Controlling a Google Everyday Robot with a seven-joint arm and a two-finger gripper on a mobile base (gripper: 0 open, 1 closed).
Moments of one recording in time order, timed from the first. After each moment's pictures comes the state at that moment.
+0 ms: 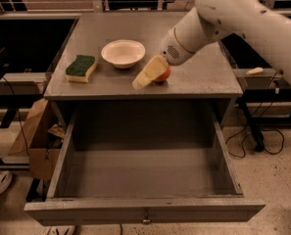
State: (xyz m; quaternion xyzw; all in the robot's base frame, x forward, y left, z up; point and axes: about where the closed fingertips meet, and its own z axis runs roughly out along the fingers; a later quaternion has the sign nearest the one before) arm 0.647 -0.030 0.879 -0.48 0.81 0.16 0.29
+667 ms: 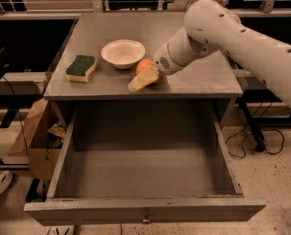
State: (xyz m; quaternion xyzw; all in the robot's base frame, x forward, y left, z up) arm 0.674 -0.021 0.830 -0.41 0.85 0.18 0.29
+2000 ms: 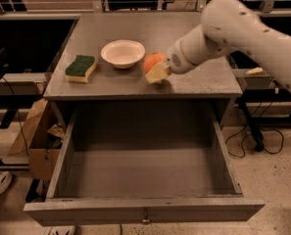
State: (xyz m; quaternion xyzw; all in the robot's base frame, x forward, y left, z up) arm 0.665 -0.046 0.849 -0.38 0.85 0.18 0.31
